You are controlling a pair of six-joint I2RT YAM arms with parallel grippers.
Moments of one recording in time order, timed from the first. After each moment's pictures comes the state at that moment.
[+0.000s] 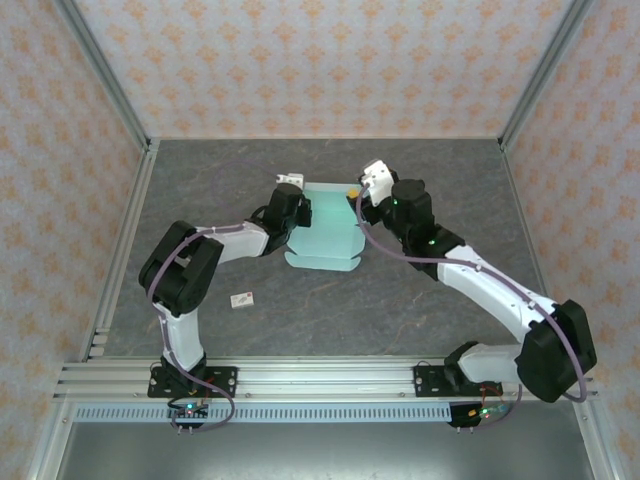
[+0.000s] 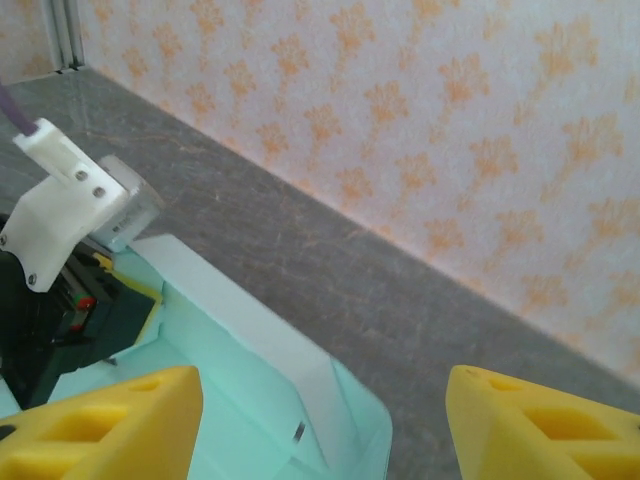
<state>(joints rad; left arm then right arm) -0.48 1.88 1.05 0.26 -0.21 -0.32 0.57 1.26 0.94 0.02 0.13 -0.19</state>
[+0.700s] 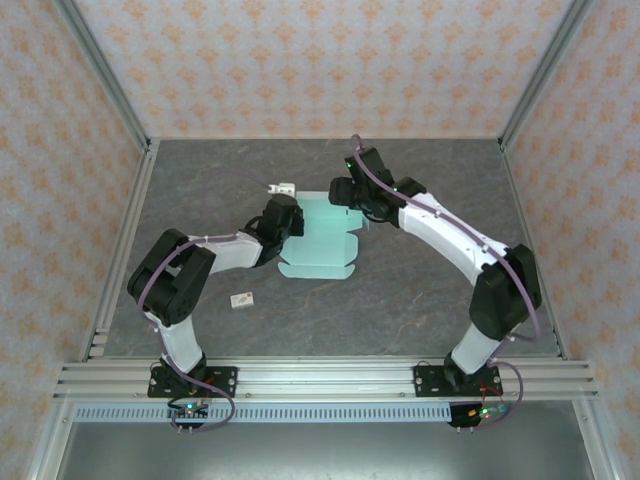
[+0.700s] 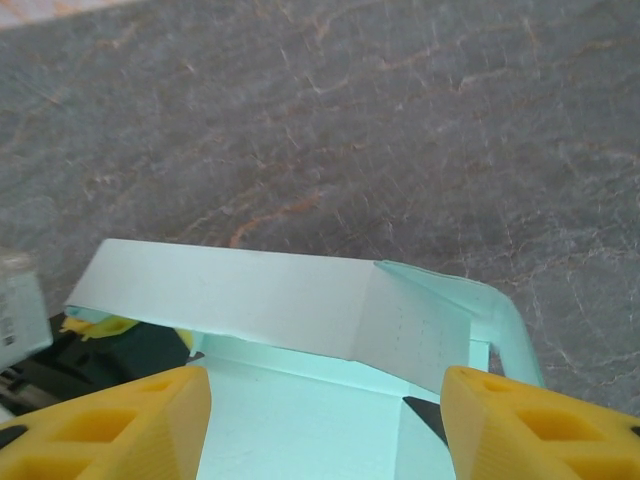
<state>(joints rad) -0.49 1.80 0.93 0.26 -0.30 -0.34 0.60 1.68 1.46 -0.59 0.12 0.57</state>
